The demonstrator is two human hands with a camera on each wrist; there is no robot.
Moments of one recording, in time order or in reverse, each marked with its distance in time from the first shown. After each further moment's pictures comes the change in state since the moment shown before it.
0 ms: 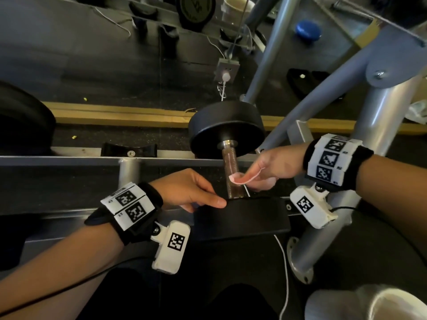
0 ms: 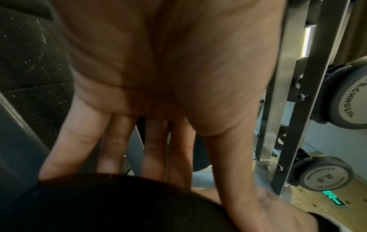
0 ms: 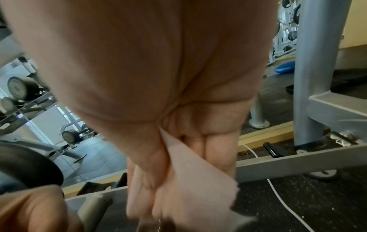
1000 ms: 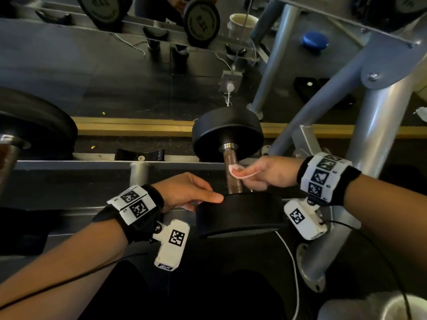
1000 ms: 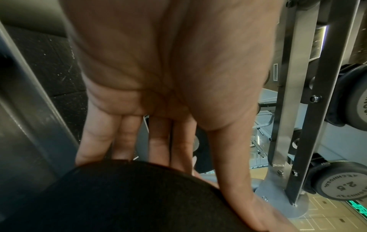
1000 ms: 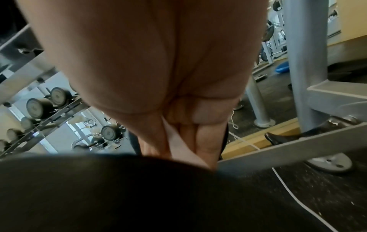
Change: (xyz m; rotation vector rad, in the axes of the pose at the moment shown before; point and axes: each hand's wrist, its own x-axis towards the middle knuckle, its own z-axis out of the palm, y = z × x) left_hand -0.010 -0.003 0.010 -0.159 0.061 -0.049; right_hand 0.003 0.023 0.037 -0.044 0.493 -0.100
